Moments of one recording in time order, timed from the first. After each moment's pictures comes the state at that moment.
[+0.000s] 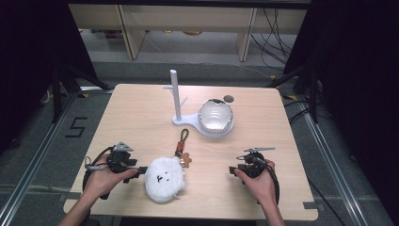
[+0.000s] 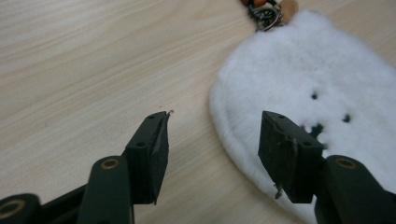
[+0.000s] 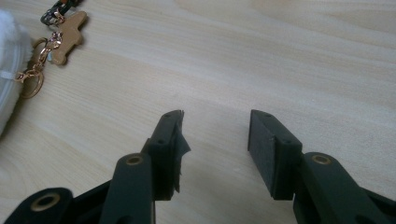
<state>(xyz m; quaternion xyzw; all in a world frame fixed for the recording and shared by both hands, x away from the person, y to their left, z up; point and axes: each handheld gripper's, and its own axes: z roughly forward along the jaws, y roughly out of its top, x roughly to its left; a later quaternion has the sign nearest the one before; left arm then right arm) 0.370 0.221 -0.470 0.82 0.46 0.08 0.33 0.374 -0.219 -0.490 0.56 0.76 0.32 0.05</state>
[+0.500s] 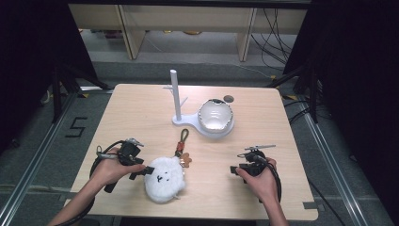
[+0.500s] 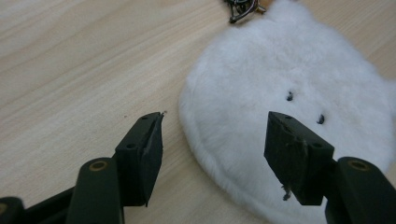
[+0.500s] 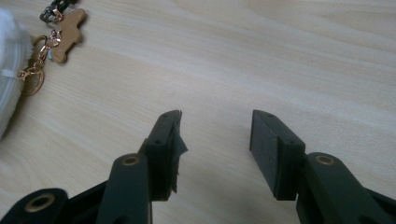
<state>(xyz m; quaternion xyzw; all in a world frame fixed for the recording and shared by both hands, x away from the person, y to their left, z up) 0.394 0.200 -0.468 0.86 0.44 0.01 0.27 0.377 -0.221 -0.484 0.56 0.77 0.30 0.05</state>
